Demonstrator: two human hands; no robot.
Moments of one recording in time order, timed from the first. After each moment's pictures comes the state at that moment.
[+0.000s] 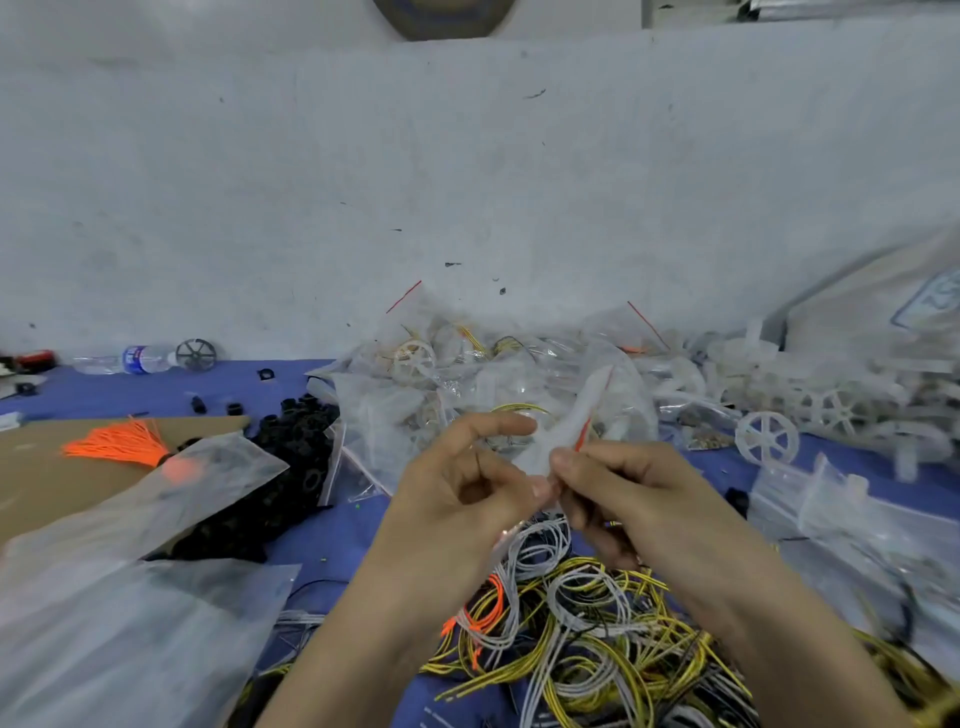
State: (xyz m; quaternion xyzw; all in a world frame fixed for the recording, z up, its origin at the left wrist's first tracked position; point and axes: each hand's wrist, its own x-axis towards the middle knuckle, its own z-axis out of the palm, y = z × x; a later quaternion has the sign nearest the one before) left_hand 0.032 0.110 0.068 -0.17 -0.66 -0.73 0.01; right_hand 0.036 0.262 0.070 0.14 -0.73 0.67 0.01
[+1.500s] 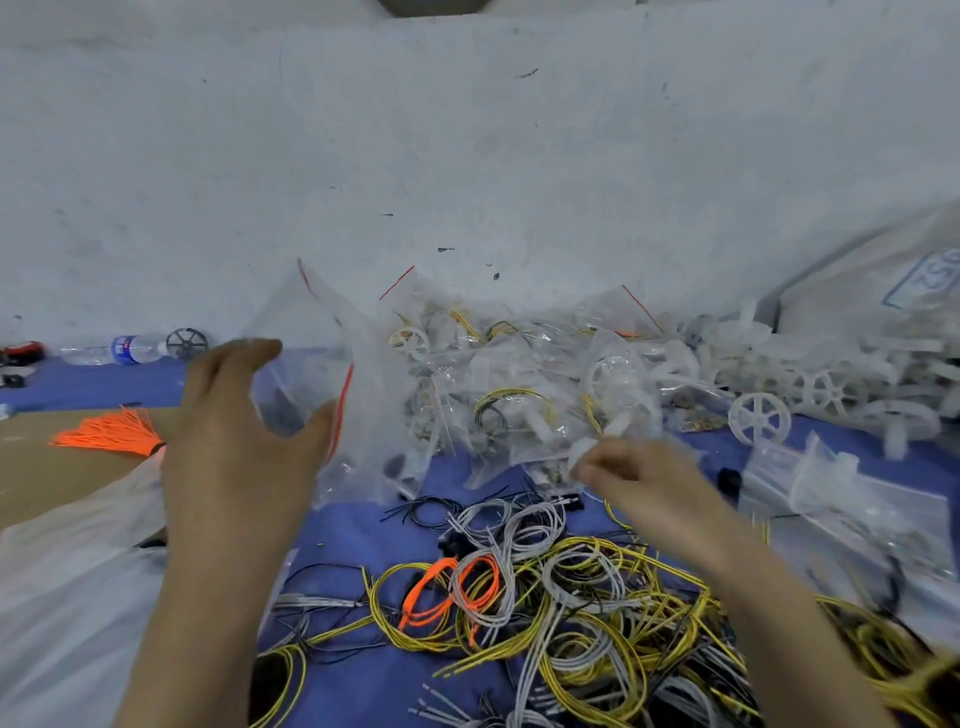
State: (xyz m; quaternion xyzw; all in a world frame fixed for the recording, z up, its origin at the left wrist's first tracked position) left_hand -0.002 0.023 0.071 0.02 -0.84 -0.31 0.44; right_hand 0.002 0.292 0.034 0.05 -0.90 0.42 0.07
